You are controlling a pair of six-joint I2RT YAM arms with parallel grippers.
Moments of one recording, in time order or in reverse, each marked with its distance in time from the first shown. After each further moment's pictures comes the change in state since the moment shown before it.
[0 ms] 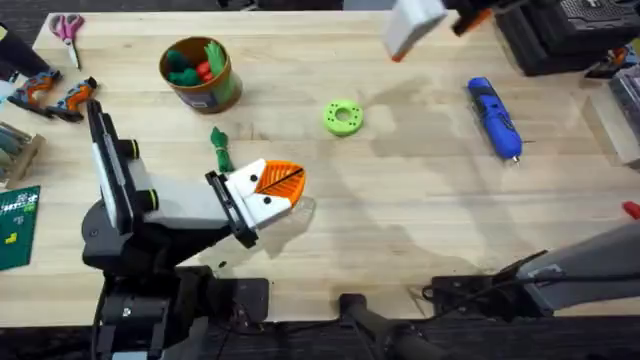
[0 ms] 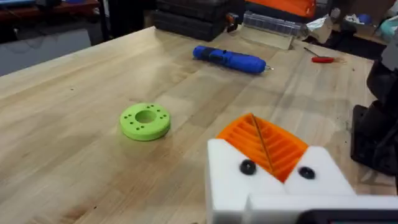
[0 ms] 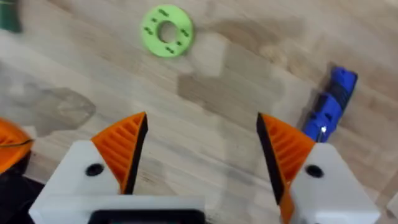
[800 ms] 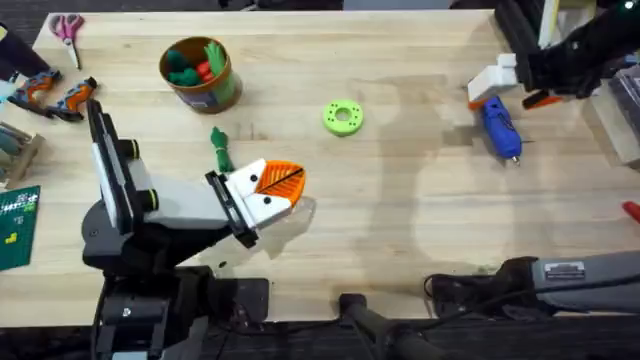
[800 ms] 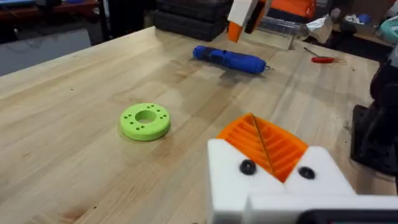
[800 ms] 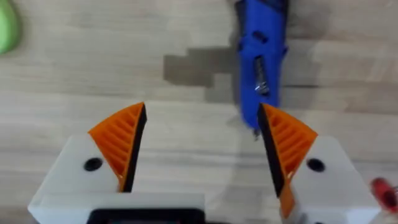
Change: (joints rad) left arm 0.000 0.000 0.000 0.000 0.000 0.000; right arm -0.555 -0.150 -0.670 0.404 -0.066 -0.144
